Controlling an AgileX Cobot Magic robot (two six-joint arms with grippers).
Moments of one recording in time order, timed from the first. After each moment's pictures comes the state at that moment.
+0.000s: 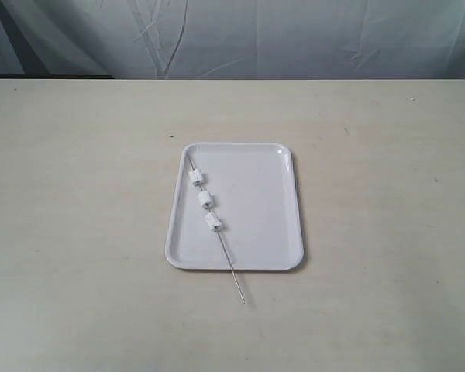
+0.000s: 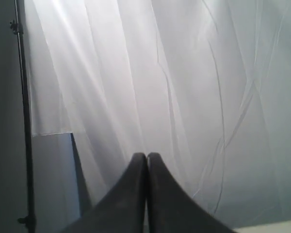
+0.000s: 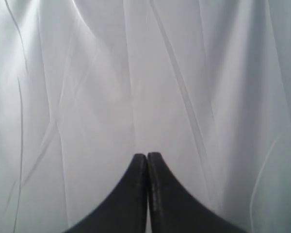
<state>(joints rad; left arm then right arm) 0.02 0.00 0.00 0.13 -0.31 0.00 -0.08 0.08 0.00 -0.02 -0.42 0.08</state>
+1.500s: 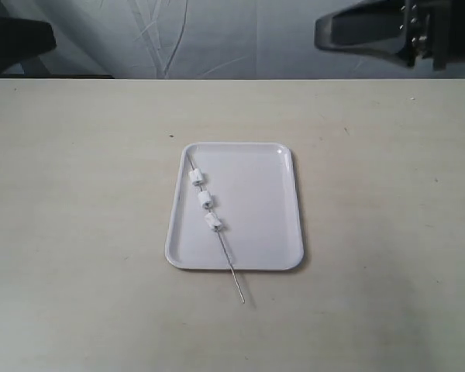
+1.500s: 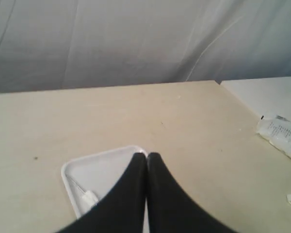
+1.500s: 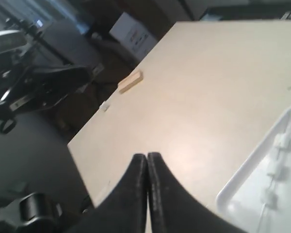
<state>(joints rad) 0.02 1.04 -0.75 1.74 -0.73 -1.95 0.09 1.29 -0.96 -1.74 -1.12 2.09</state>
